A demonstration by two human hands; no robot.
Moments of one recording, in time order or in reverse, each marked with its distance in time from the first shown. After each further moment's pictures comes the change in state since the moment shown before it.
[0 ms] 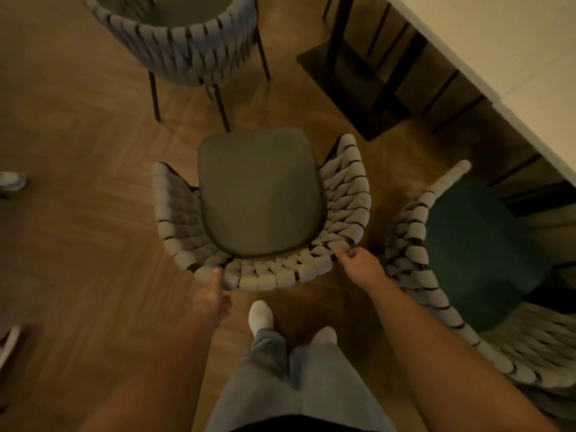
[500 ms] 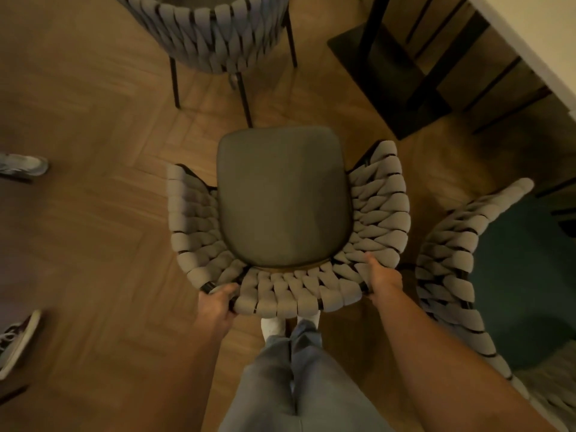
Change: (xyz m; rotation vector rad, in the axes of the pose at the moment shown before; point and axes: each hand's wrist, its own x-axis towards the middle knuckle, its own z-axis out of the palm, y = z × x) left_hand 0.055 0.024 0.001 -0.451 -0.029 0.147; right_hand 0.092 -0.022 0.039 0.703 0.198 0.490
